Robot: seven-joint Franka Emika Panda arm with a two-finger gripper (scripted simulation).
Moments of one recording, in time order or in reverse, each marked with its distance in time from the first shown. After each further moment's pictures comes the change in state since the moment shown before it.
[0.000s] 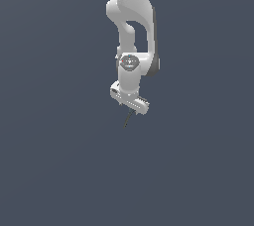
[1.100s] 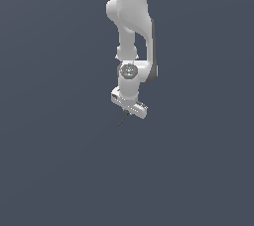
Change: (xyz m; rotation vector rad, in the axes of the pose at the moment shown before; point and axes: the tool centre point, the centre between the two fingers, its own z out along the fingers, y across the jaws) arm 0.000 0.002 0.040 0.000 0.000 0.006
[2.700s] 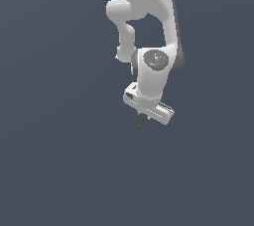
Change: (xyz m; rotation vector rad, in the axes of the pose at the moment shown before) arm 0.037 -0.107 -0.112 0.000 0.000 -0.002
